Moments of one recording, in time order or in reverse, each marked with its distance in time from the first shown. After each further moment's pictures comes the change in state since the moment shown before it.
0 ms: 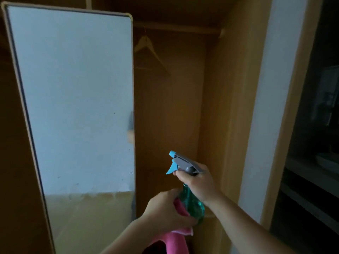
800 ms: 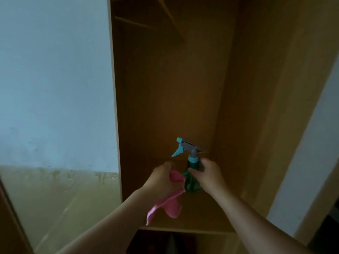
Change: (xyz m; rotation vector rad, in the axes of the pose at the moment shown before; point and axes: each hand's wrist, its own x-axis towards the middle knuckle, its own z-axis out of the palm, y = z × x) left_hand 0.181 -0.088 0.006 -0.214 0.105 -0.247; right_hand 0.147 0.166 -0.048 -0.318 0.060 0.248
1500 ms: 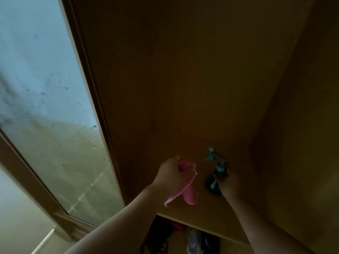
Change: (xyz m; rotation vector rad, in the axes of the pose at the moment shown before) left_hand 0.061 -0.075 0.051 -0.206 0.246 -0.230; right_hand 0.100 0.188 0.096 -0.136 -0.063 0.294
